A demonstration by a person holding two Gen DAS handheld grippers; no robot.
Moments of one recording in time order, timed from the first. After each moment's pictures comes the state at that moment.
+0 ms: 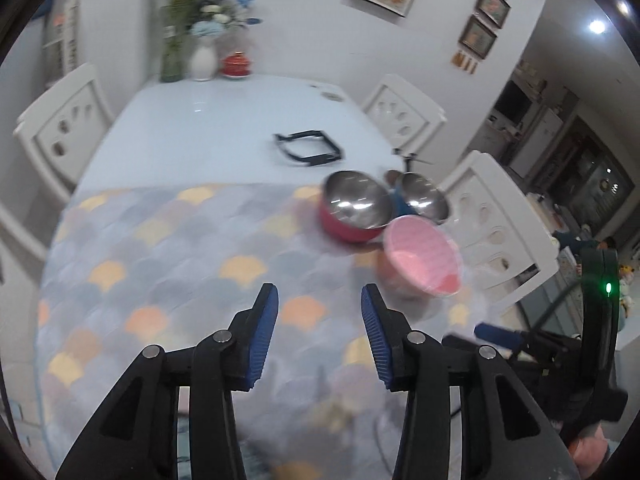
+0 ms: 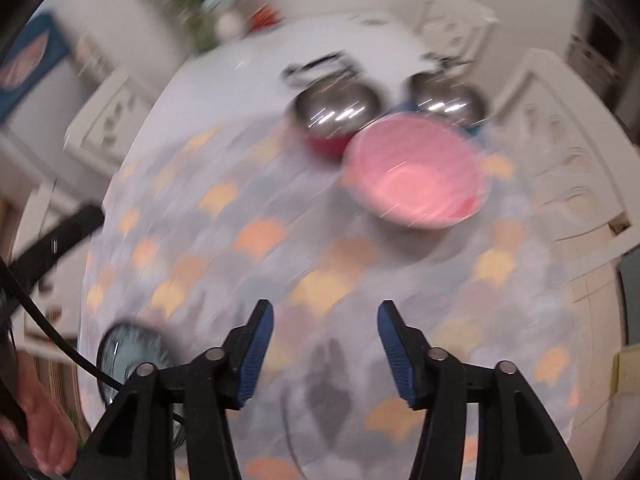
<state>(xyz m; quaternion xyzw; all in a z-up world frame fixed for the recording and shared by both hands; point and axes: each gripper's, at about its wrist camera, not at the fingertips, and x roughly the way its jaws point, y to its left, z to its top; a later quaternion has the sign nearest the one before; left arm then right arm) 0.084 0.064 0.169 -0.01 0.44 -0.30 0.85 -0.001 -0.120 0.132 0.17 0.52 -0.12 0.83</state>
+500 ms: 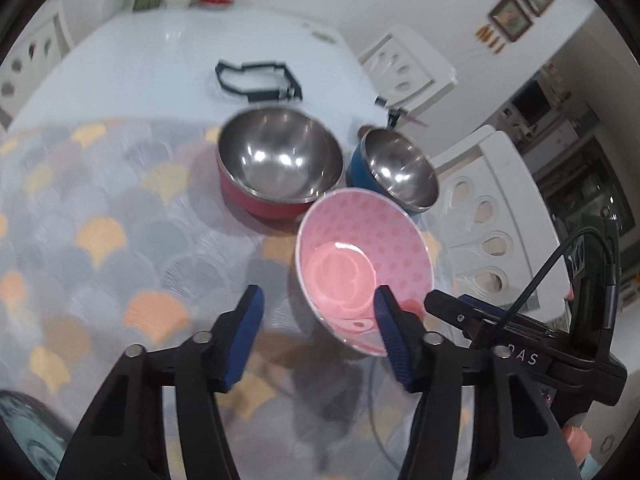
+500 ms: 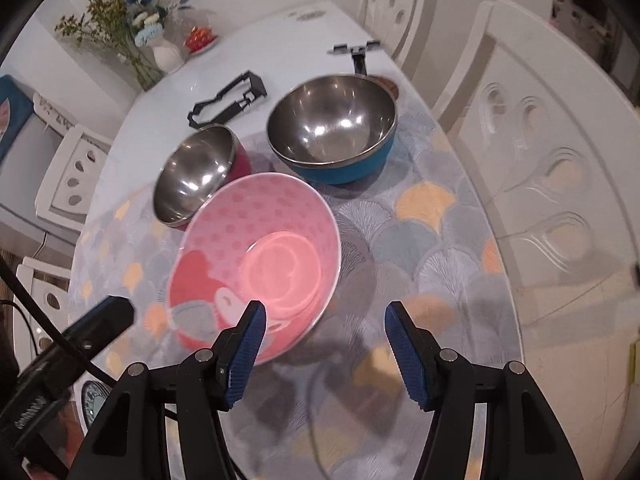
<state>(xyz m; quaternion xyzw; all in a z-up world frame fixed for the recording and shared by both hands) 0.110 -0.073 0.092 -0.07 0.54 -0.27 0.80 0.047 -0.269 0.082 0.21 0.55 -0.08 0.81</state>
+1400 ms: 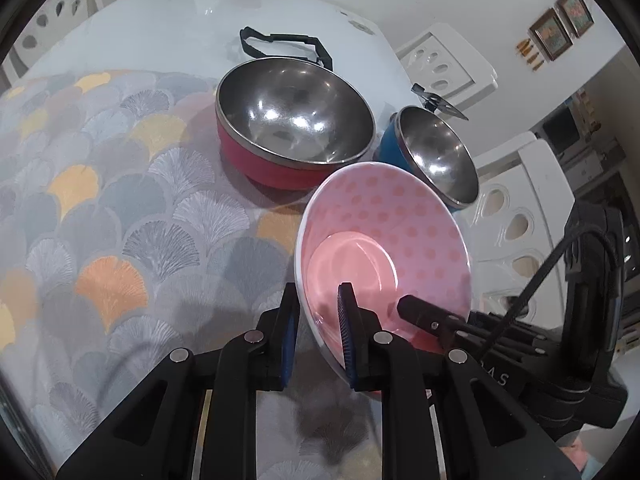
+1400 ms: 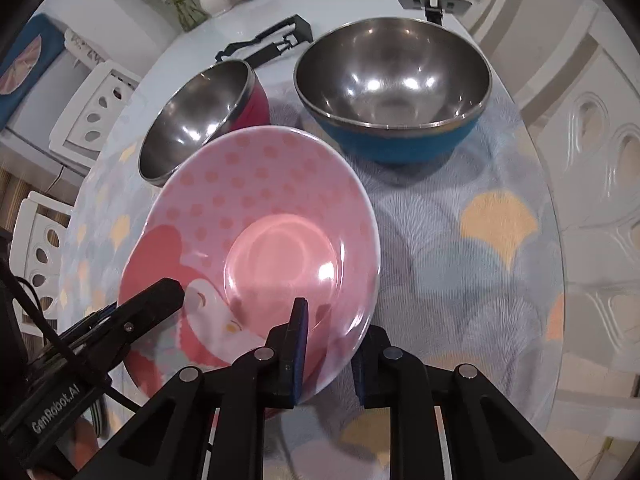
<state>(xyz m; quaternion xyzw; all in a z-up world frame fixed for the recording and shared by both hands) 0.103 -0.092 0.054 -0.09 0.55 -0.21 0.81 0.082 -0.264 0.028 0.16 0.59 0.02 0.79</state>
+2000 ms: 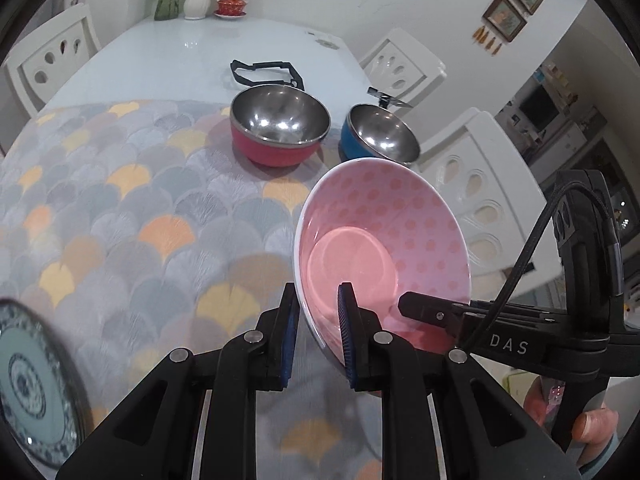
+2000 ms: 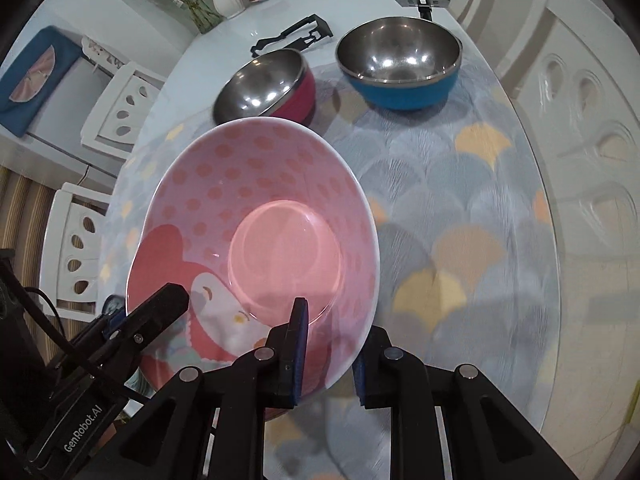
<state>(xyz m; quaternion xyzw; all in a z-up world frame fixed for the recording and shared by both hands) 0.016 -0.049 0.113 -0.06 0.51 -0.25 0.82 -0.003 -0.229 0.083 0.21 0.59 0.02 0.78</state>
